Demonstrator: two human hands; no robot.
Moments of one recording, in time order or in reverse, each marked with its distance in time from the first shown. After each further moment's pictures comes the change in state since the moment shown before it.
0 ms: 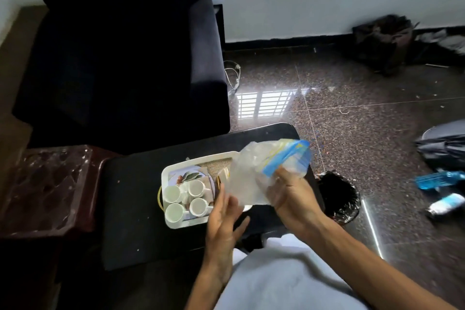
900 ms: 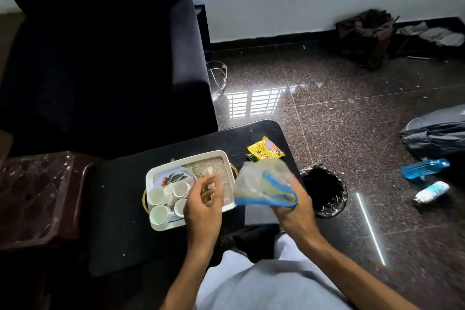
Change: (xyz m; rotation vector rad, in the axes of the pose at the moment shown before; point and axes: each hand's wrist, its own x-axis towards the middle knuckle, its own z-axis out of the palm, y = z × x) left_hand 0.030 -0.009 0.024 0.522 0.271 0.346; right_hand -0.020 -0.003 -0.090 -0.915 0.072 -0.436
